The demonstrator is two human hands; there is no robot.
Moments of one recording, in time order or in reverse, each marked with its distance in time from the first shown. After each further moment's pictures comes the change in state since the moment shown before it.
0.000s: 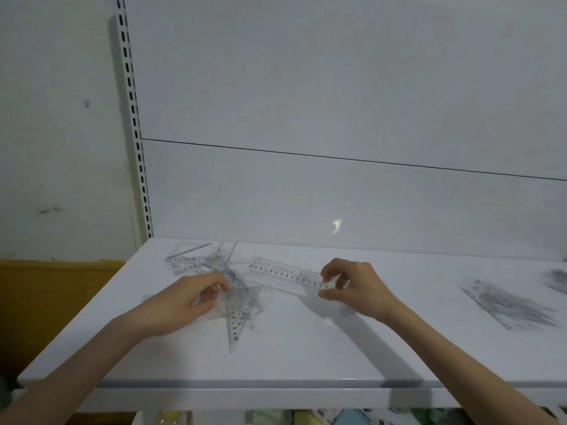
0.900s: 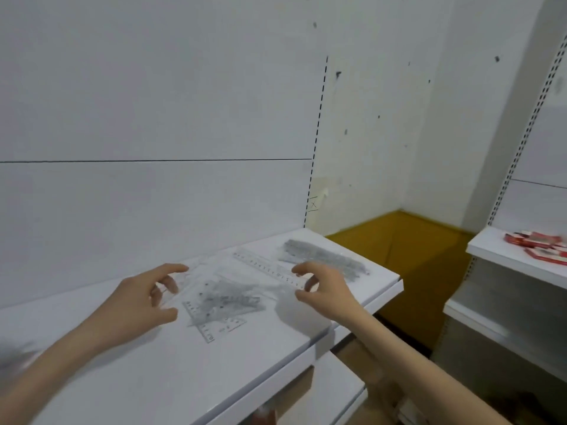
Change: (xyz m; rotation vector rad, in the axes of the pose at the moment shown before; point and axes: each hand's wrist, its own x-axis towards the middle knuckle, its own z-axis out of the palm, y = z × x) left_hand 0.266 0.319 0.235 -0.256 -0.074 0.248; right_hand -0.184 0.293 -0.269 -0.198 0.426 0.438
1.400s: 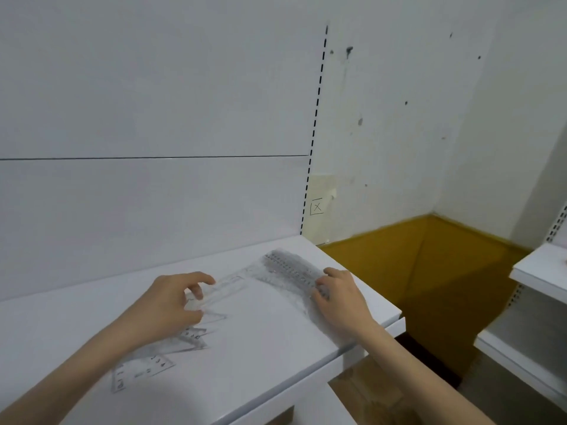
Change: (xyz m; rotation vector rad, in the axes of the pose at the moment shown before) left_hand 0.104 0.058 0.115 0.118 -0.033 -0.136; right_hand 0.088 0.151 -0.030 -0.277 0.019 -0.045
